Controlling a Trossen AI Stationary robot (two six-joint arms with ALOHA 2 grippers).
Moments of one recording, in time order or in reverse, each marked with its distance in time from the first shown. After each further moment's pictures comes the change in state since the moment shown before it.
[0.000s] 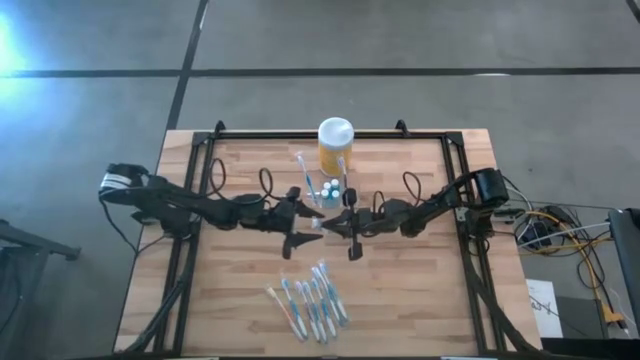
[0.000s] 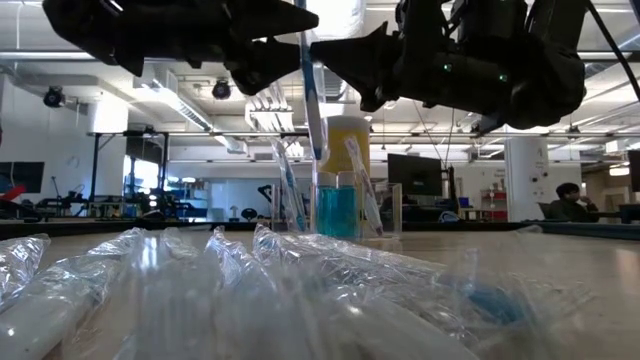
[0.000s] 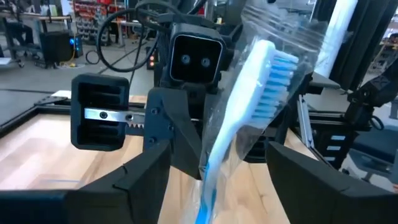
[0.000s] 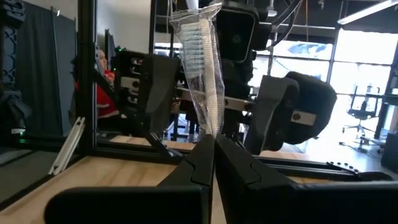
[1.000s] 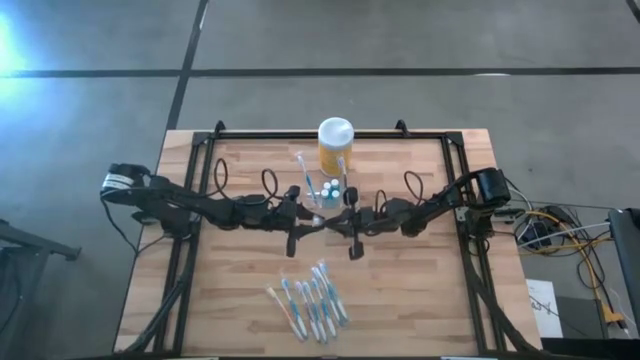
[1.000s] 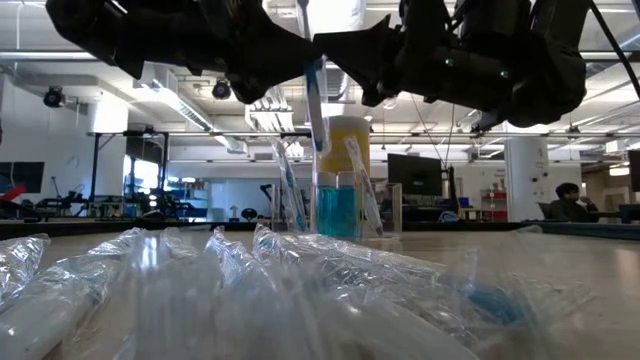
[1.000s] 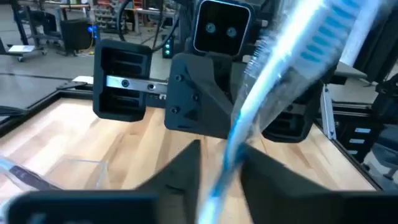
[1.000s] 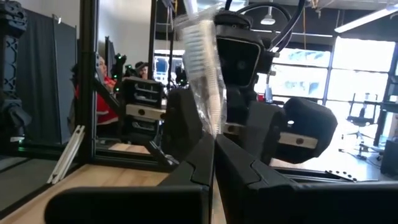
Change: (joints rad) left arm 0.009 0.012 0.008 -0.053 -0.065 -0.002; right arm 0.000 -0.014 -0.004 0.020 -0.001 -0.003
